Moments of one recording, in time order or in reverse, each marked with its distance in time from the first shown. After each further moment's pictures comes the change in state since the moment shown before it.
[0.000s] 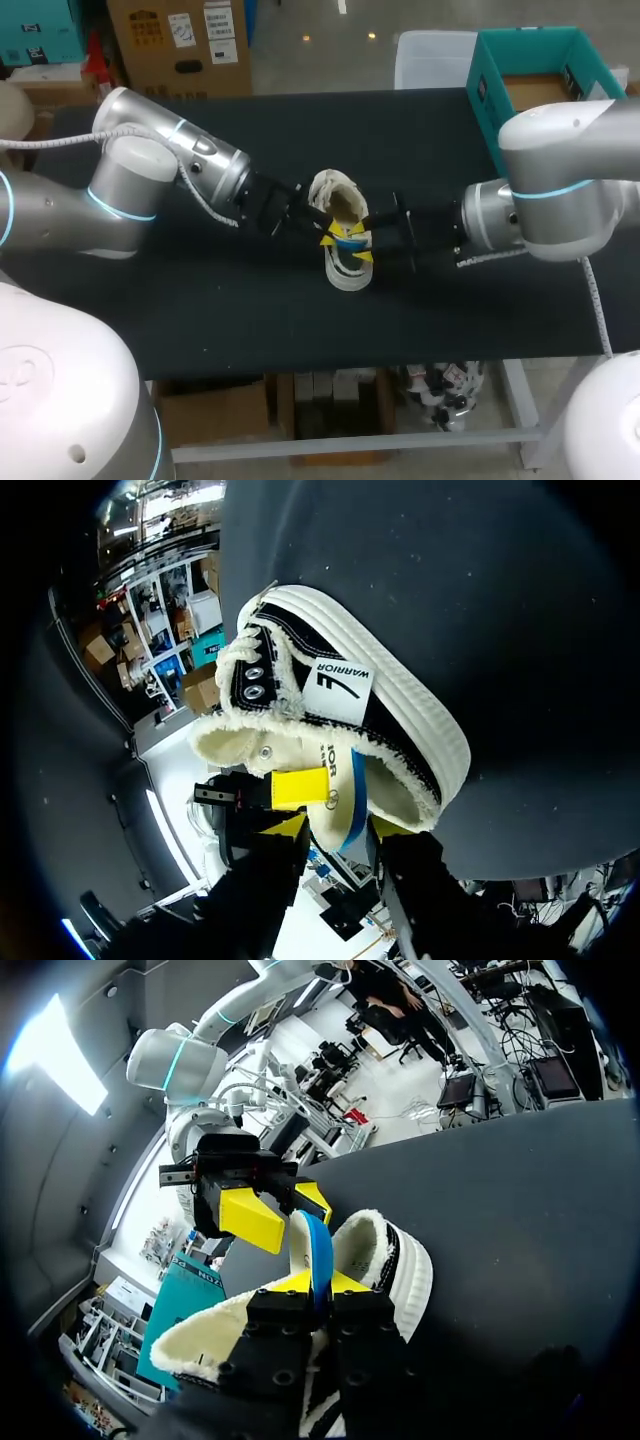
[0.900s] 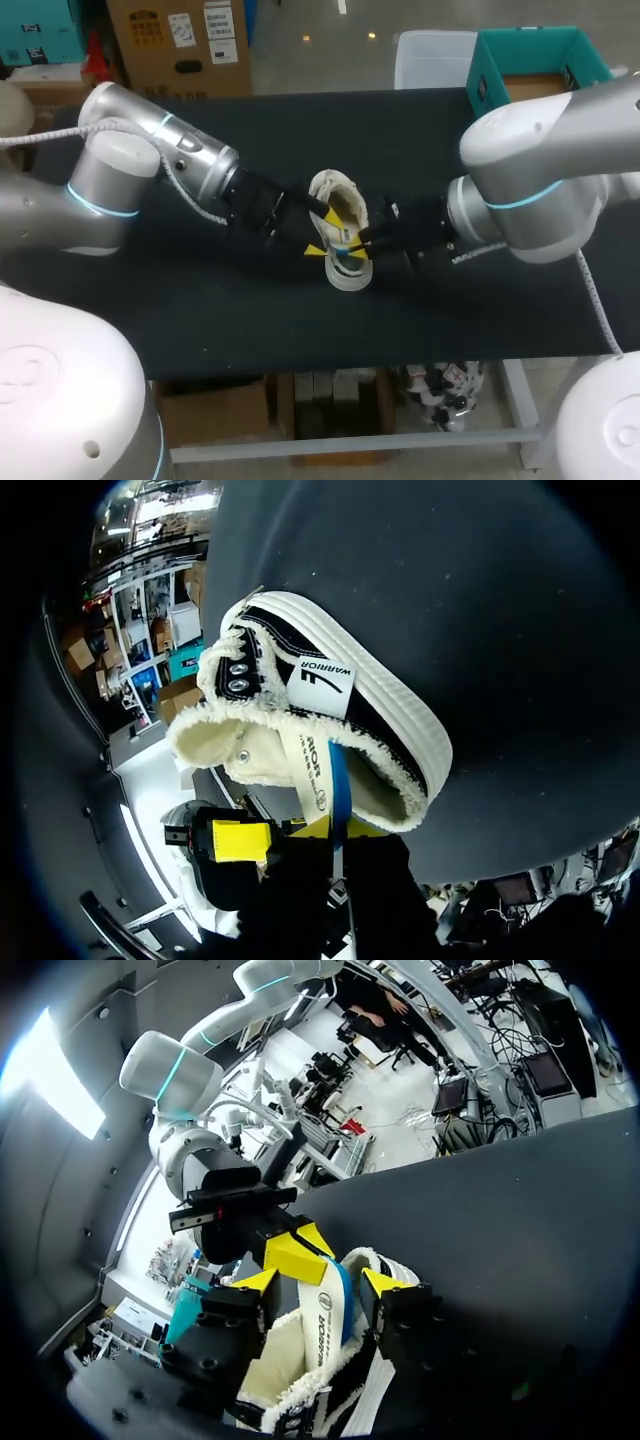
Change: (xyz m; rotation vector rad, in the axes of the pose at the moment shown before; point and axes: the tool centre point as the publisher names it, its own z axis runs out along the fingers) left arm -0.001 -0.036 -0.020 0.049 0.002 0.075; right arm -0.010 -0.003 0.006 -0.090 -0.129 0.000
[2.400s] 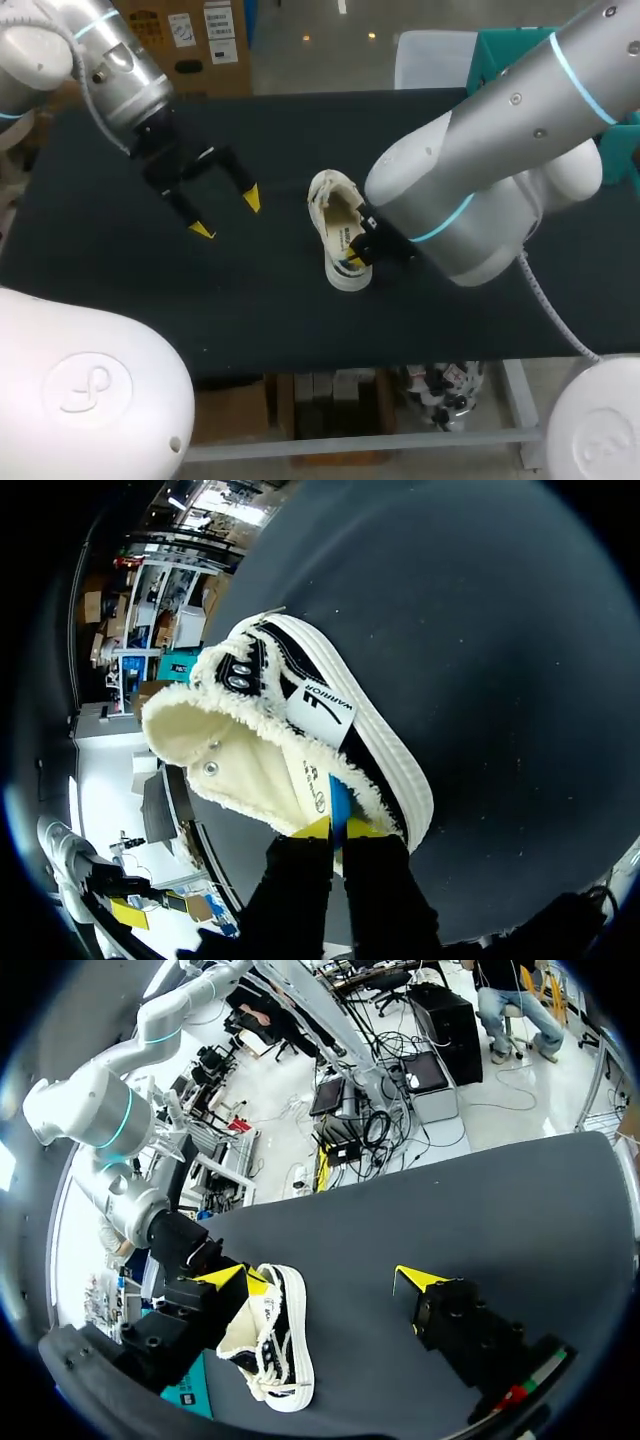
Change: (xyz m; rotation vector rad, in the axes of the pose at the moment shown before) left arm 0.027 -0.072 -0.150 -0.081 0.494 0.175; right arm -0.017 0.024 0.020 -0.284 -0.167 -0.237
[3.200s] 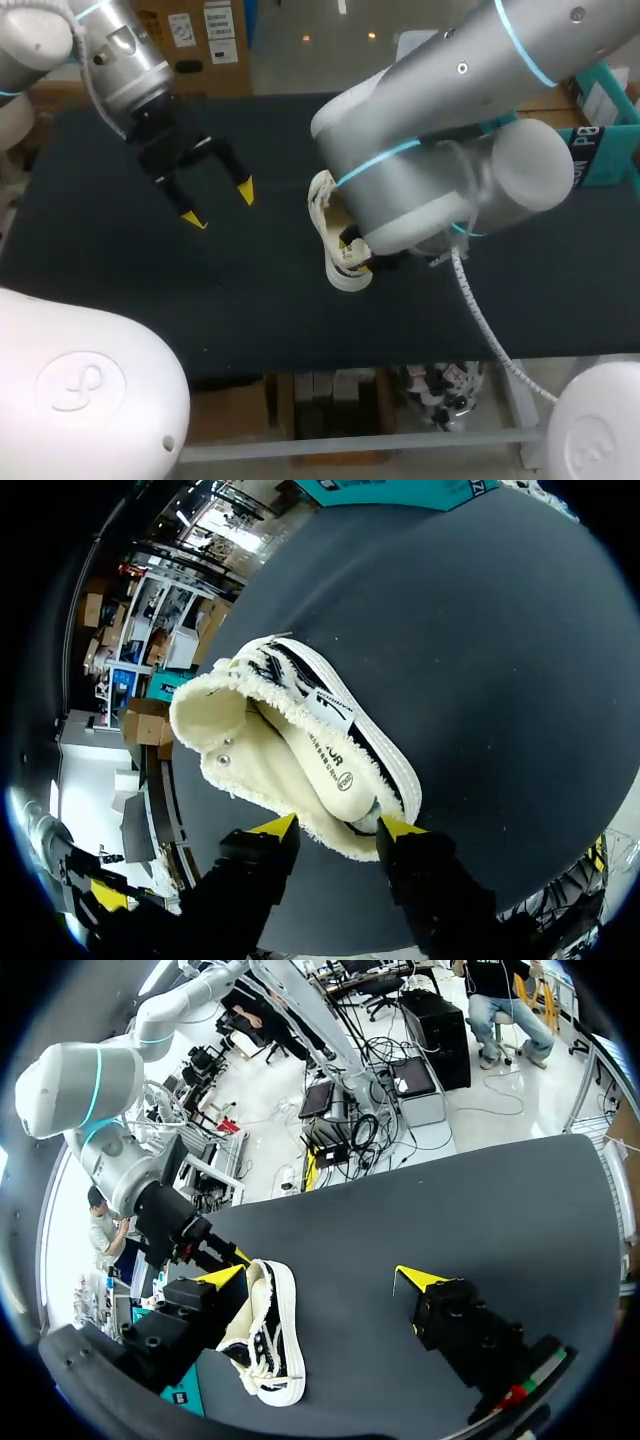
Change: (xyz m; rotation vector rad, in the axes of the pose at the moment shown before) left arm 0.004 0.005 -0.014 0.008 0.055 -0.010; right arm 0.004 -0.009 -0.018 -0.169 -0.085 -0.019
